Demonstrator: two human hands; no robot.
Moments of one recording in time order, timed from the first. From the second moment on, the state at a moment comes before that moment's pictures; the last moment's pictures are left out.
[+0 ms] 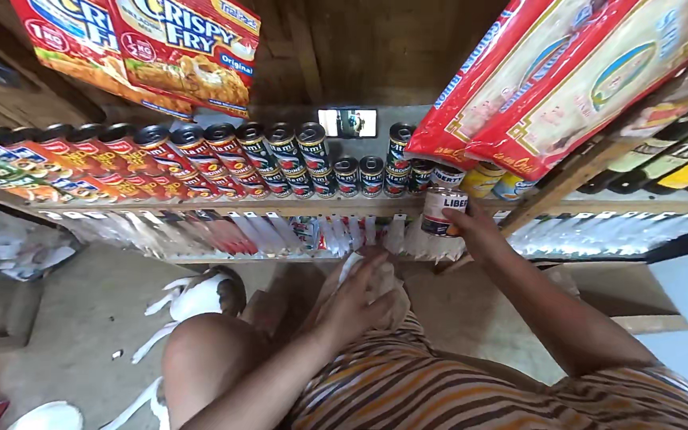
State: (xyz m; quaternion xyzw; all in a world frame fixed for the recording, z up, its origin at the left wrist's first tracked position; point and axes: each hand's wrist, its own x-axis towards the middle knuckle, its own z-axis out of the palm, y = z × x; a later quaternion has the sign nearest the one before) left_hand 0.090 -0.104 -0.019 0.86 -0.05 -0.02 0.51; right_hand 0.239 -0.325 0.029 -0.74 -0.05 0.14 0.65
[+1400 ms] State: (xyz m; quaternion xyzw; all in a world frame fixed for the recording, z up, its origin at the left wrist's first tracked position) left_hand 0.217 -0.134 0.118 0.72 -0.13 0.06 0.68; right_hand 0.312 -0.331 0.003 -0.78 -0.17 -0.26 0.54
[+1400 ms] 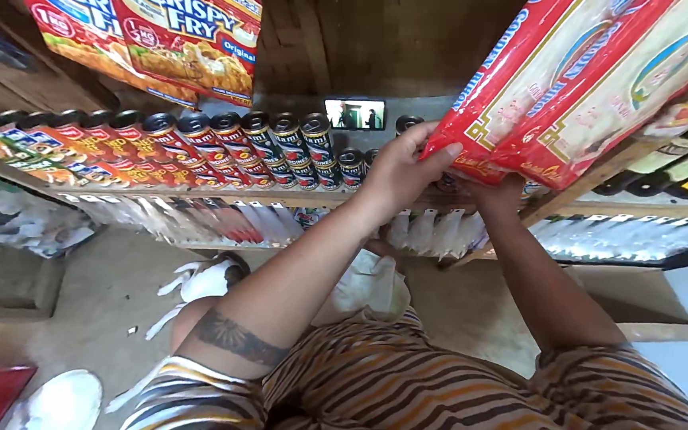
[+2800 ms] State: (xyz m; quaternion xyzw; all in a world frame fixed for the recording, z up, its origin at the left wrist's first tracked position) left_hand 0.143 -0.062 0.026 0.72 0.01 0.01 0.70; right_hand 0.324 -0.327 0.027 -0.92 -0.18 -0.23 0.25
